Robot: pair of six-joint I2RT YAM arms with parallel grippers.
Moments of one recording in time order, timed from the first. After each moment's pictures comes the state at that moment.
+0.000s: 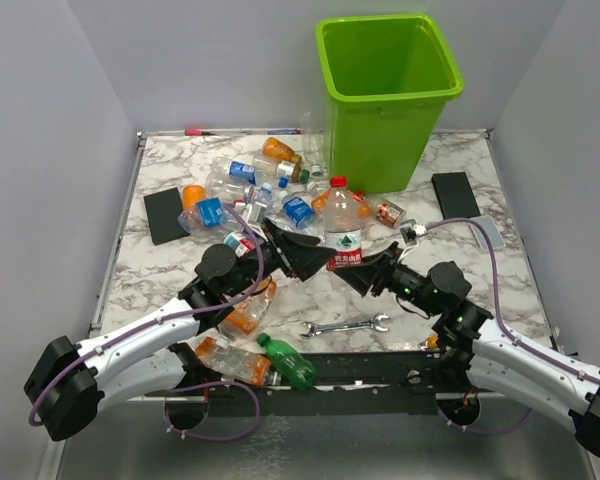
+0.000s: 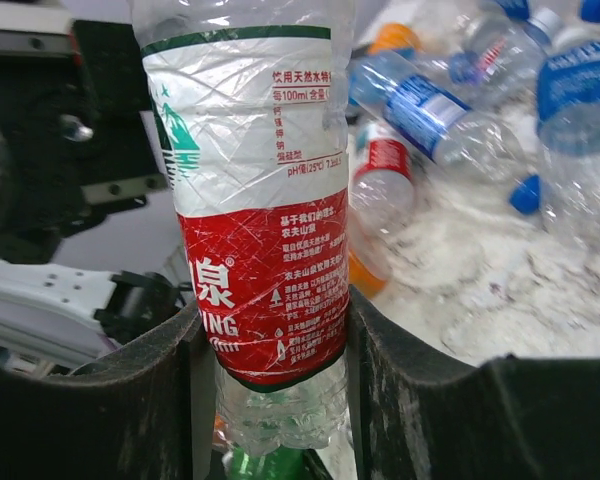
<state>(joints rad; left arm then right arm) -0.83 0.94 0.51 0.60 0.16 -0.81 0.80 0.72 0.34 0.37 -0.14 0.65</state>
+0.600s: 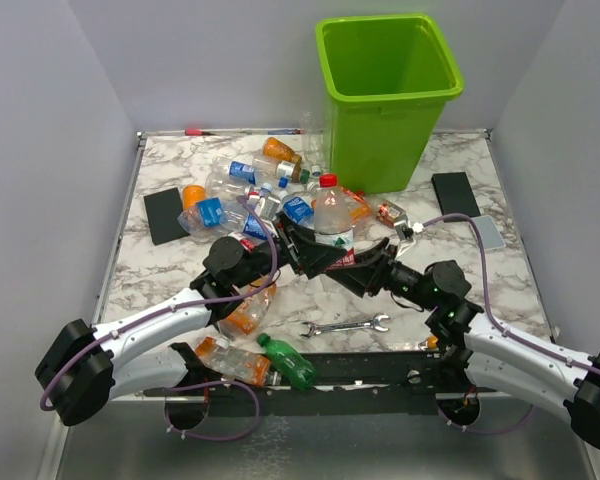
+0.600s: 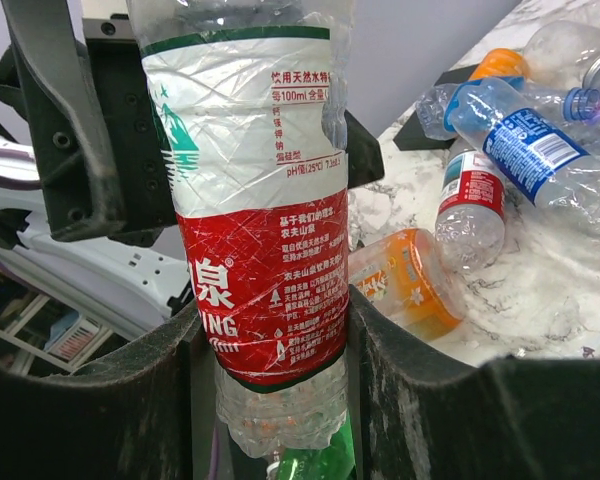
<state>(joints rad) -0.83 1.08 0.57 0.73 0.31 -0.79 0.80 0.82 0.33 0.67 -0.29 0.71</state>
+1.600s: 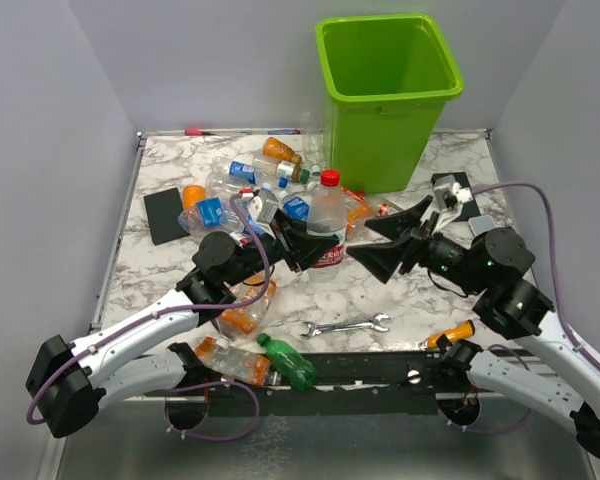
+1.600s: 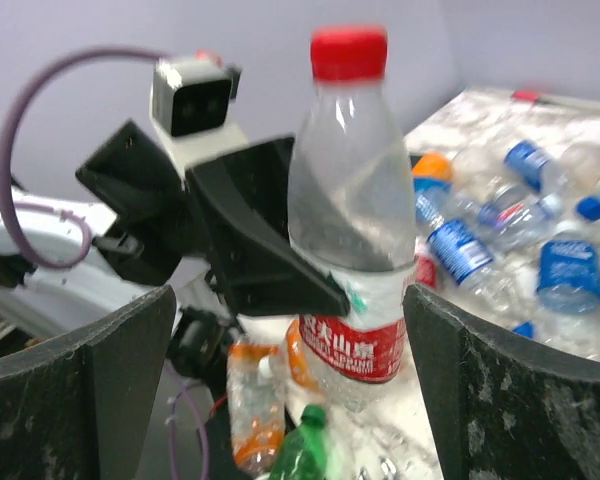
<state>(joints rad) -0.84 0.98 0.64 0.60 0.27 -0.54 0.80 0.70 0.86 -0.03 -0.25 0.47</state>
